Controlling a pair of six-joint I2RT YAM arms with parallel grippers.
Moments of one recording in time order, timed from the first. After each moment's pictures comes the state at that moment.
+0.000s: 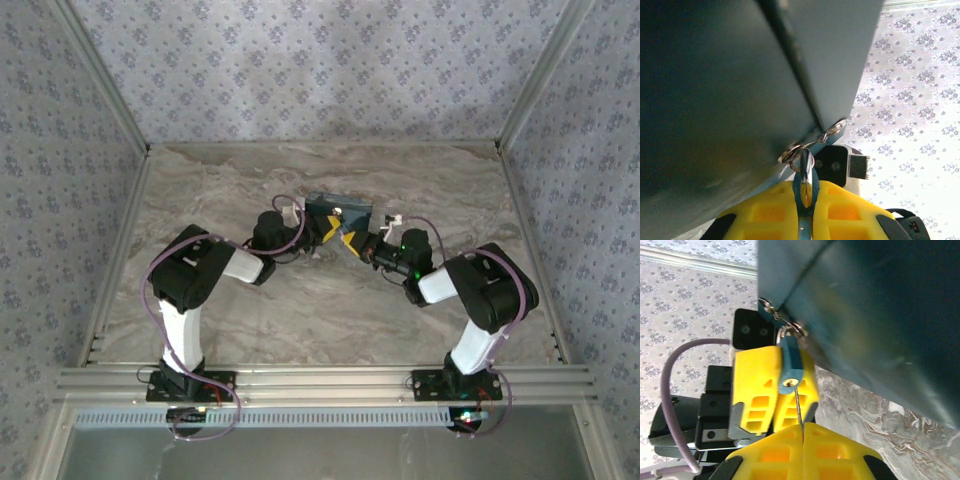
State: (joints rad) left arm -0.60 1.96 0.80 1.07 0.54 -1.43; right arm 0.40 1.71 0.44 1.13 -0.59 1.27
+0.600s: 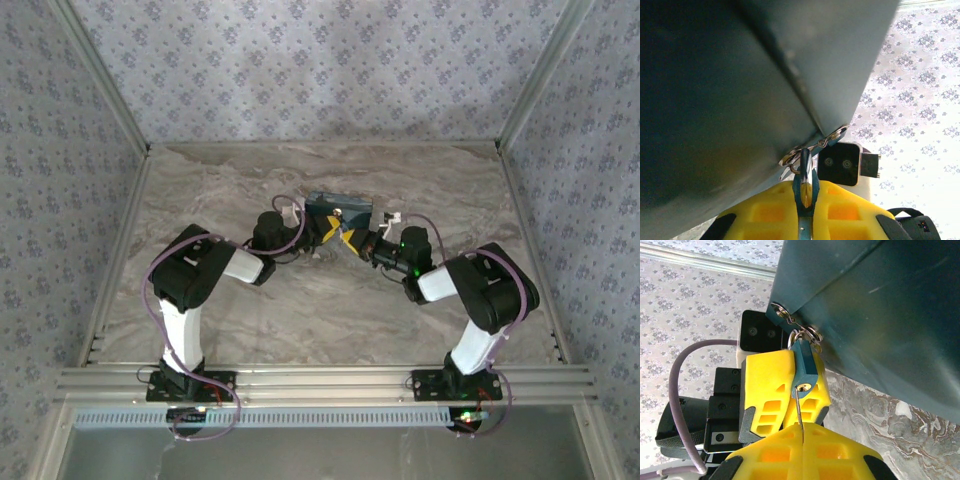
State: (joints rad) left arm -0.60 1.97 0.80 1.07 0.53 -1.43; right arm 0.40 1.71 0.46 1.11 -0.60 1.27
